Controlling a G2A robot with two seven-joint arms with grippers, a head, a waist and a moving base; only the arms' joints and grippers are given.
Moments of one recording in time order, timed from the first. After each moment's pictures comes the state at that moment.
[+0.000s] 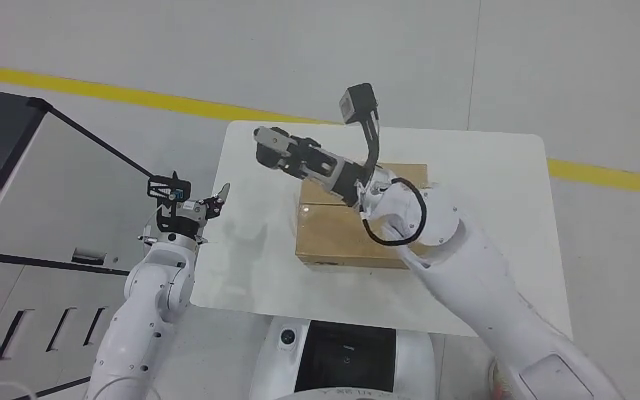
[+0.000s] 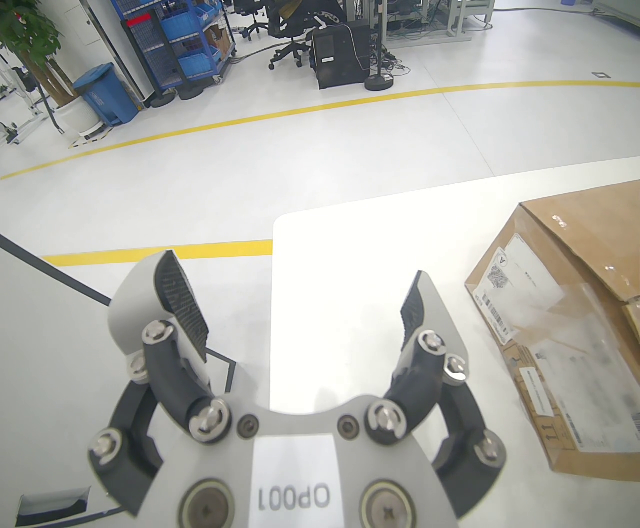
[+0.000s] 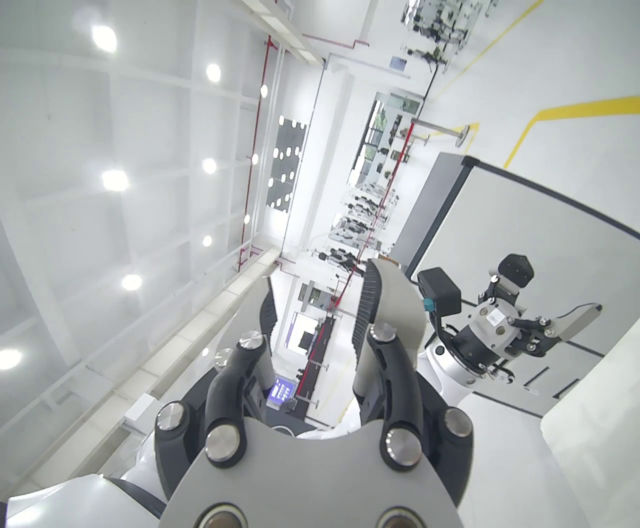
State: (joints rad) left arm 1.73 -1.15 -1.60 -1.80 1.33 0.00 0.00; right arm -1.00 -1.33 0.89 -1.79 0.33 -0.07 0.42
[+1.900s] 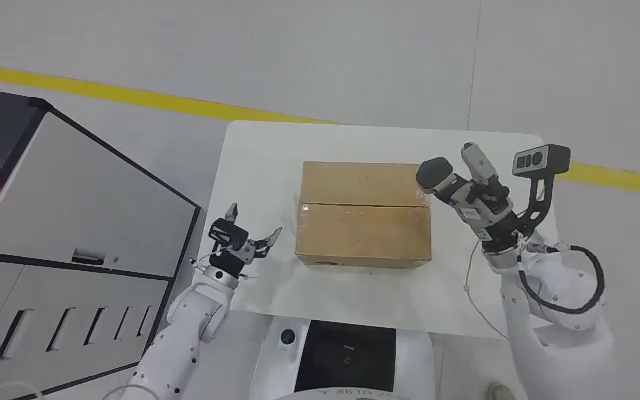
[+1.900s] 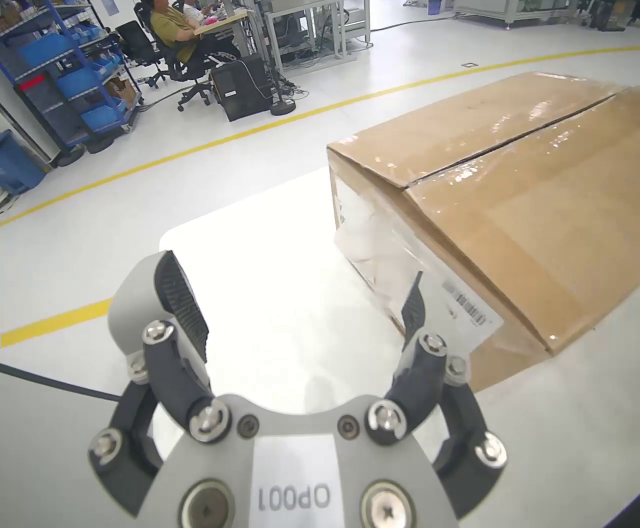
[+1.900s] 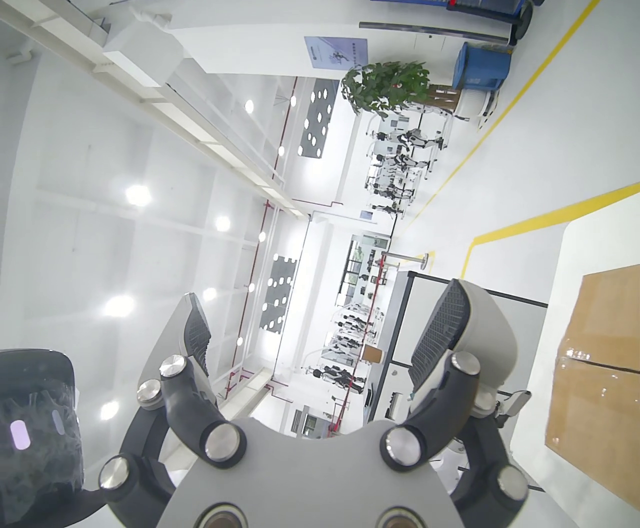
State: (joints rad) left arm 1.77 -1.18 -1.37 -1.65 1.52 -0.08 0.33; right arm -1.62 -1.23 1.50 -2.16 0.37 -0.05 0.50
